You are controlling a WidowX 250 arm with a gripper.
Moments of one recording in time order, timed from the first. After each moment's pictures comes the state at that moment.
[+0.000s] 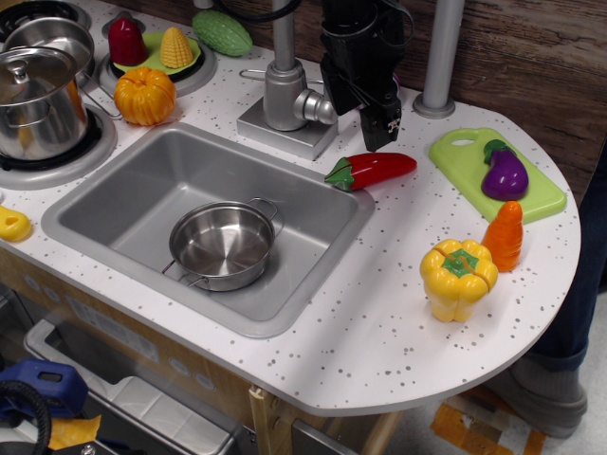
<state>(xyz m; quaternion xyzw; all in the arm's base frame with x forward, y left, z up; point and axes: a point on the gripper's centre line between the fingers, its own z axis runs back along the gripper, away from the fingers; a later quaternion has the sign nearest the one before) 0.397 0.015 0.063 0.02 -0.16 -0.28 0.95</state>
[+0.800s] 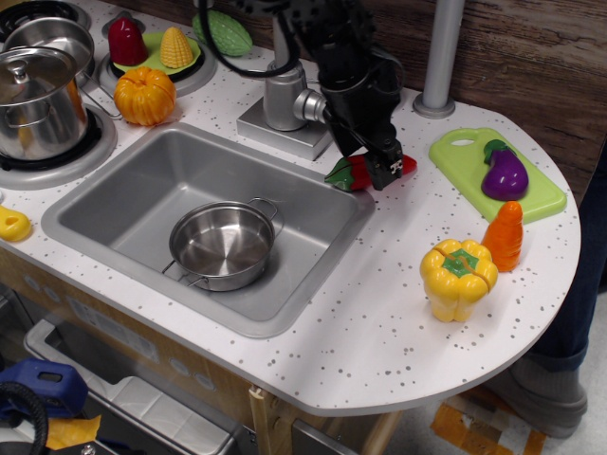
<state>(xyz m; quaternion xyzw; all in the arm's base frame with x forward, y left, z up) 0.396 0.010 0.021 -0.03 -0.19 -0.25 0.95</state>
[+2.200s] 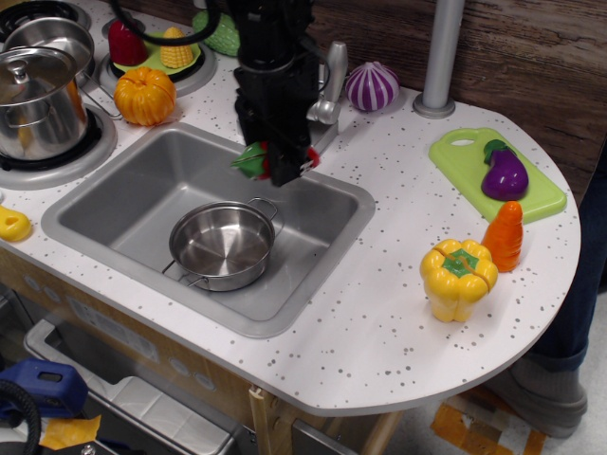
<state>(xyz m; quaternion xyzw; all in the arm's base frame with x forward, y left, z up) 0.323 0.067 0.047 0.06 -0.07 -0.22 0.97</state>
